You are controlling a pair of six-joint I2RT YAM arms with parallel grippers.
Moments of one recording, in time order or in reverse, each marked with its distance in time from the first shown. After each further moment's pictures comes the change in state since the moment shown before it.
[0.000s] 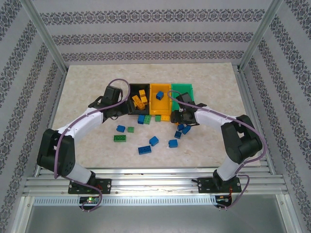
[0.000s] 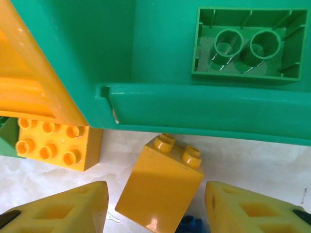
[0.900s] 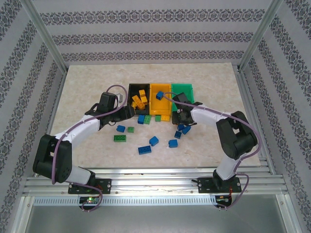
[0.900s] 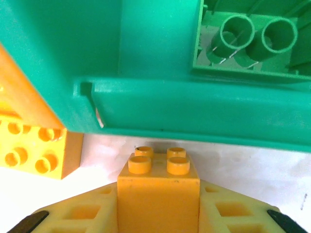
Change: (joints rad) left arm 0.031 -0.068 -0.158 0.130 0.163 0.010; right arm 0.023 0.050 0.038 -0.050 0.052 -0.022
